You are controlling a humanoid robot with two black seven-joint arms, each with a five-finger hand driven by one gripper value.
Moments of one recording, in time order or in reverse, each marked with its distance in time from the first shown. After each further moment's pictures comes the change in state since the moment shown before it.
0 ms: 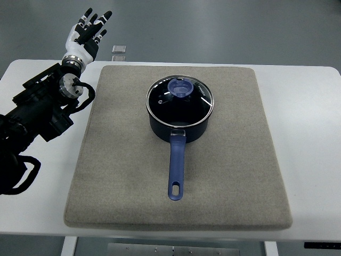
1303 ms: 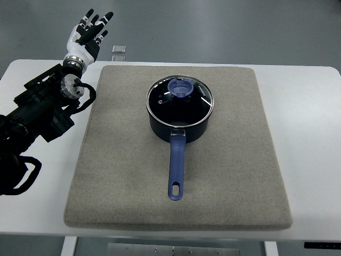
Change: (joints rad) left arm 0.002 -0.004 0.002 0.000 0.001 0.001 -0.002; right arm 0.000 0.000 0.000 0.000 0.000 0.000 0.000
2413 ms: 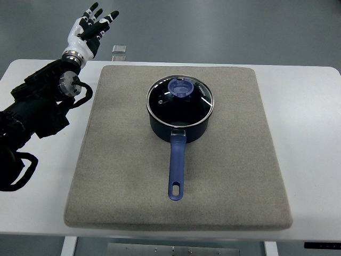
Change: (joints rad) left arm -0.039 0.016 0.018 -0.005 0.269 -0.023 -0.001; right arm 0.000 0.000 0.000 0.000 0.000 0.000 0.000
